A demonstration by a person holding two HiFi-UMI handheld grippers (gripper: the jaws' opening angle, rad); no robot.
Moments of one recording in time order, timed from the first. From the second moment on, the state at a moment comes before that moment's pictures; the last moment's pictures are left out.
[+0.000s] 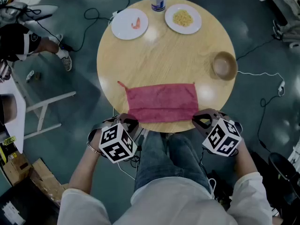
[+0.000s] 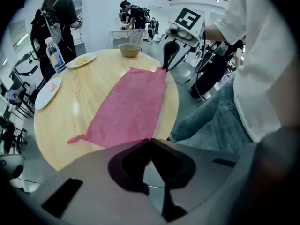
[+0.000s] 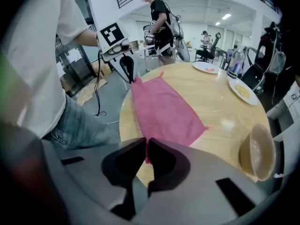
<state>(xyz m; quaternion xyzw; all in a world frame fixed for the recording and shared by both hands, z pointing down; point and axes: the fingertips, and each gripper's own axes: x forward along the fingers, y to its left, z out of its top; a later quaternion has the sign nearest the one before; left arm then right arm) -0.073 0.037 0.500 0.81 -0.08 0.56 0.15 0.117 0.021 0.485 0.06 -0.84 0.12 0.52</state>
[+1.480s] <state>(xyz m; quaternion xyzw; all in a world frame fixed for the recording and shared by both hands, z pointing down) -0.102 -0.018 0.477 0.82 -0.17 0.53 0.15 0.113 -0.031 0.467 0.10 -0.85 0.10 0.51</state>
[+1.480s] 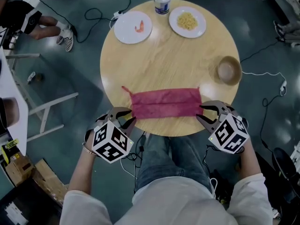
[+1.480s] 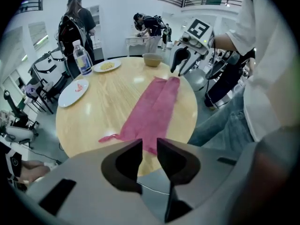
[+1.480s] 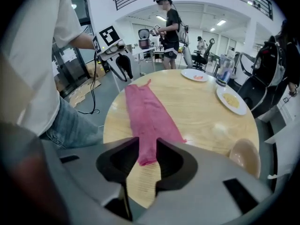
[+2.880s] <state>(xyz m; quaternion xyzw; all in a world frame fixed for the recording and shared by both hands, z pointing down) -0.080 -0.009 0.498 0.80 -0.11 0.55 0.22 0.107 -0.031 0.488 0.06 -0.83 0.15 0.53</state>
